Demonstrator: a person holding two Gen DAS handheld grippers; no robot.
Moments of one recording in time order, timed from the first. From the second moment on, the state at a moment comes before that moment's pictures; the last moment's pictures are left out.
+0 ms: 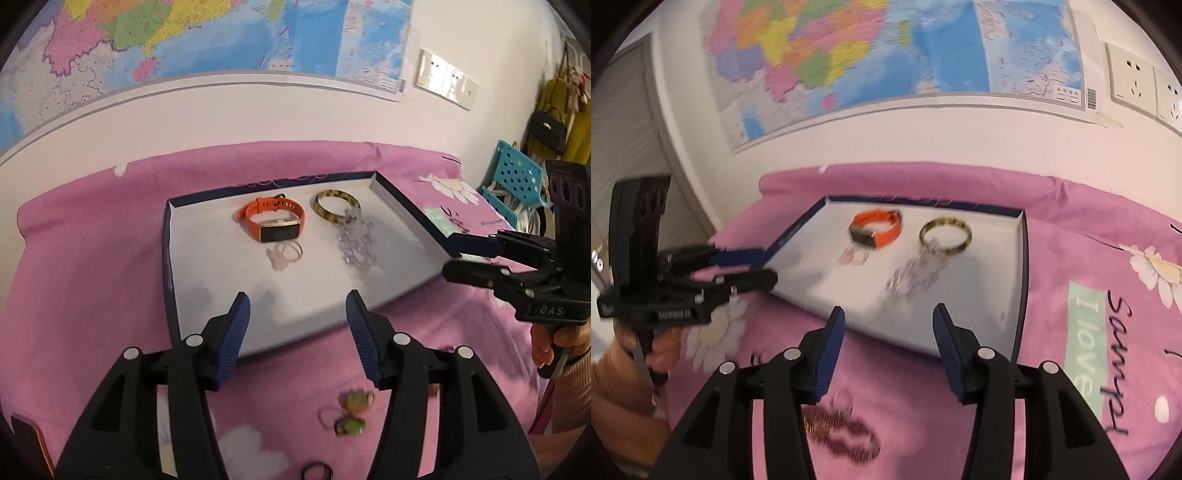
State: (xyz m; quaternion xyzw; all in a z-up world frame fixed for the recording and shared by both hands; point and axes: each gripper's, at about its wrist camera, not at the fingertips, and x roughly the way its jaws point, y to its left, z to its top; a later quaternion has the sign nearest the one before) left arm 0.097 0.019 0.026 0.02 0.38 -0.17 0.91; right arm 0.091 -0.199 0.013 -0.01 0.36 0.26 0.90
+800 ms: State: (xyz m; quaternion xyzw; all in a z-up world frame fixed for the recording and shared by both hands) left arm 0.042 0.033 -0.005 0.01 0.40 -0.17 0.90; right arm 0.037 -0.179 -0.039 -0.07 0.41 0.26 0.87
